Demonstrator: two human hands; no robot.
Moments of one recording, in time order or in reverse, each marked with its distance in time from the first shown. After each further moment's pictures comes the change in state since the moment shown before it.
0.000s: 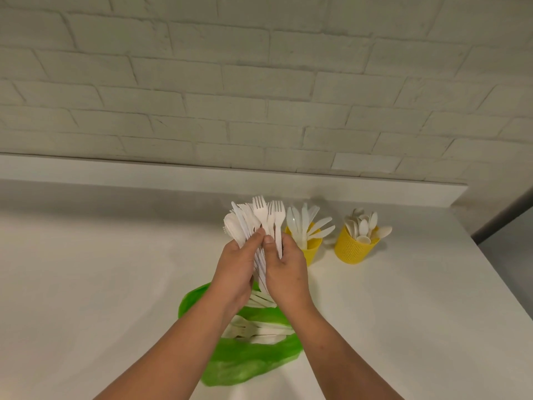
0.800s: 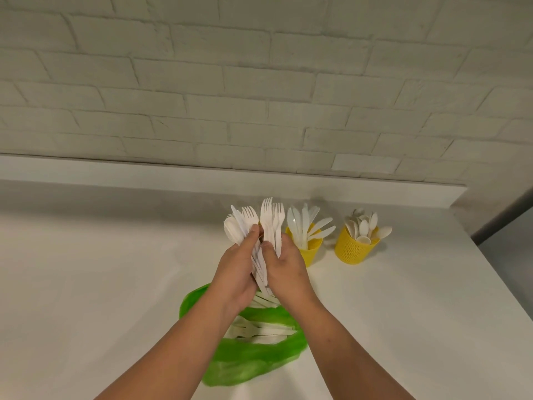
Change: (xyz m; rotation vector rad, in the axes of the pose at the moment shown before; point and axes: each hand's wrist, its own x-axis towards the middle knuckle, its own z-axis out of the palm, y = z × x) left_hand -0.003 0.002 0.002 -0.168 0.017 -0.140; right_hand 0.007 0.004 -0.003 -0.032 -0.142 0.097
